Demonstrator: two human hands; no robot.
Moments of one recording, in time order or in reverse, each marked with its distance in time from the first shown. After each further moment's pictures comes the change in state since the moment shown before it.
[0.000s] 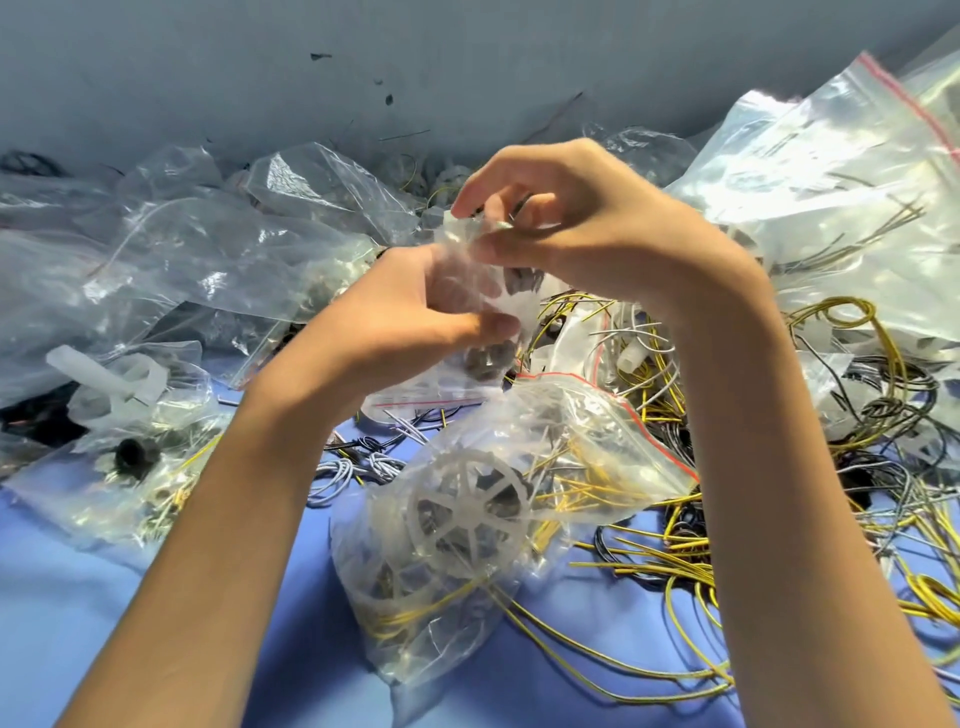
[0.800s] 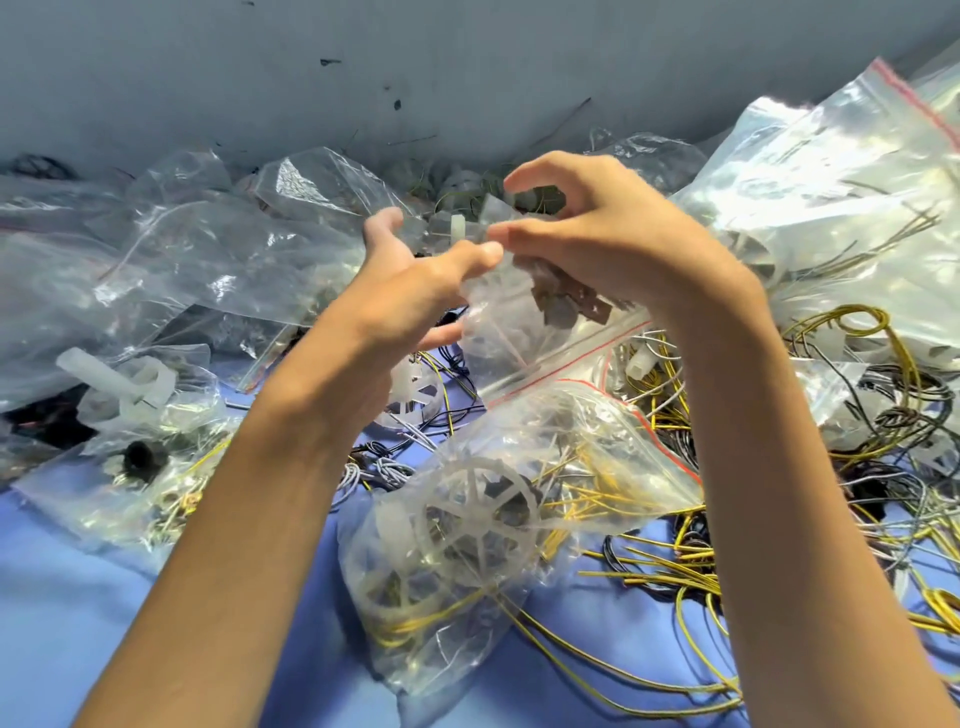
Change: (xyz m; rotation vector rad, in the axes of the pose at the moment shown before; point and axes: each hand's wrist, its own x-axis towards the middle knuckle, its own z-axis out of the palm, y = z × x) left_hand 0.012 0.001 0.002 -0.333 0.263 -0.172; right_hand 0.009 0.014 0.004 -0.188 0.155 0.218
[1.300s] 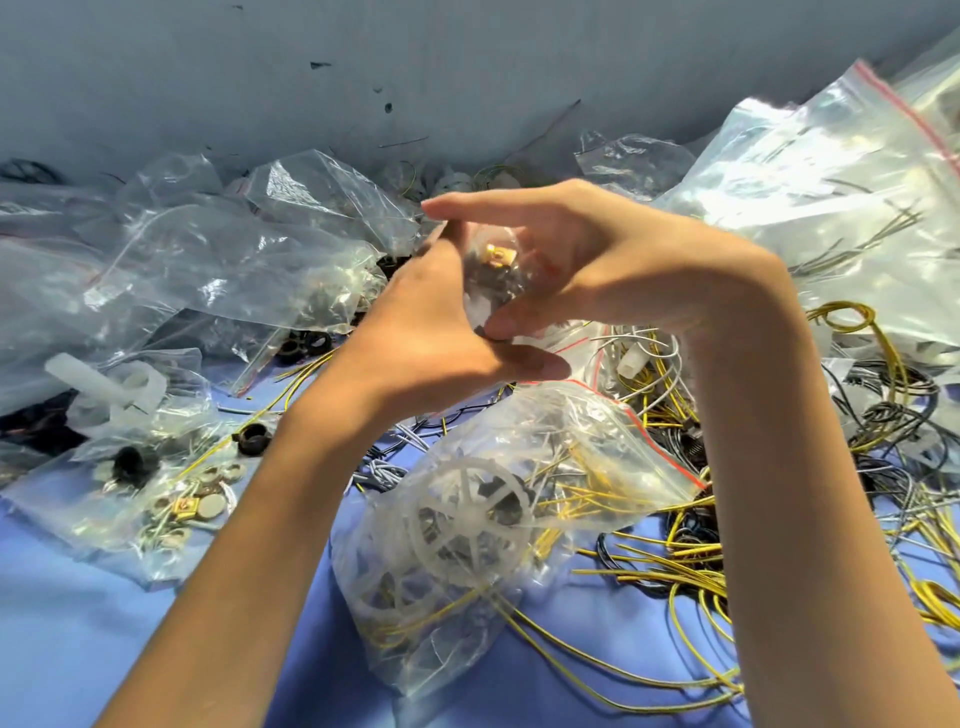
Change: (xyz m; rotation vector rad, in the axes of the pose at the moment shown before) left_hand -0.006 -0.004 0.005 0.567 -0.194 0.363; right_hand -0.021 -0.006 -0.014 0.285 -0.466 -0.208
